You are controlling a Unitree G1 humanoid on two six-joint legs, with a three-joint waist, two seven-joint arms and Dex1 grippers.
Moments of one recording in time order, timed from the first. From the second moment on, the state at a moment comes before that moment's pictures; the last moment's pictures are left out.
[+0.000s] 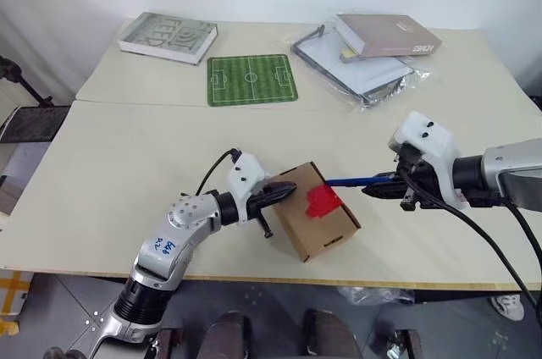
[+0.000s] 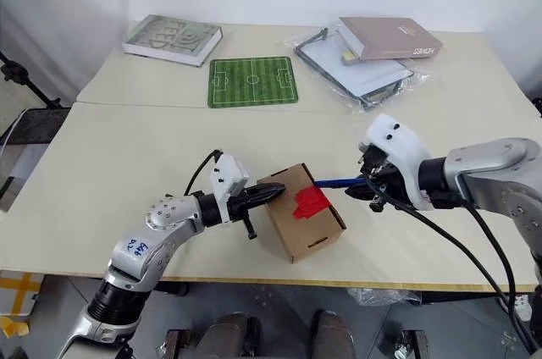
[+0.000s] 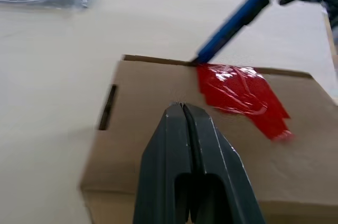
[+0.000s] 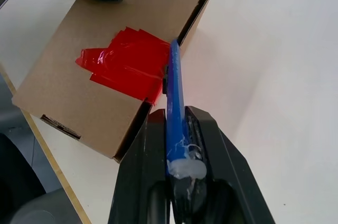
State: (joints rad) left arm -0.36 0.37 -0.25 -0.32 -0.31 0.56 -0.61; right arm -0.71 -1.05 -0.05 -0.58 0.87 1.52 0.70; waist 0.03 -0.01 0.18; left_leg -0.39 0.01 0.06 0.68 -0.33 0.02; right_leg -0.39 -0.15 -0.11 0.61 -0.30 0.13
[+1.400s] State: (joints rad) left arm -0.80 0.59 -0.54 -0.42 -0.25 1.11 -0.59; right arm -0.85 -1.13 0.08 -0.43 1.40 1.60 0.28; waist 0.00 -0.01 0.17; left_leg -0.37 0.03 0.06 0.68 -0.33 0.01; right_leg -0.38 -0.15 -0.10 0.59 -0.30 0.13
